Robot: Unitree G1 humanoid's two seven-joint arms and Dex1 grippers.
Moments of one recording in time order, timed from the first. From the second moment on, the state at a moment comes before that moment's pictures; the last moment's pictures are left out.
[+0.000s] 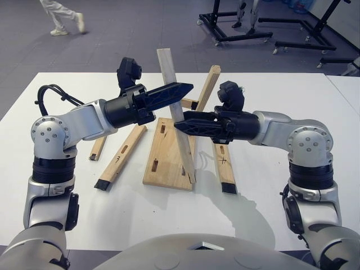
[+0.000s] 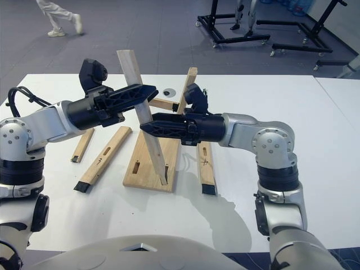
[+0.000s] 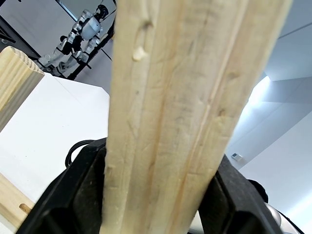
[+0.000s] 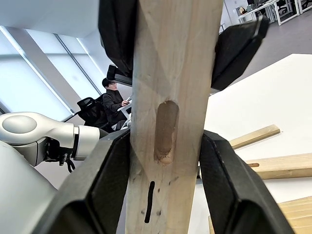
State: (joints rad) left arm -0.52 0.56 0.02 -0.18 -1.91 1.04 -0.14; right arm -0.50 -0.46 -0.01 -0.29 1.28 1.13 0.67
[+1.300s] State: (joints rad) left arm -0.38 0.55 0.10 -0.37 -1.39 0.89 -0.41; right arm -0.47 -0.52 -0.18 -0.24 1.32 1.11 0.65
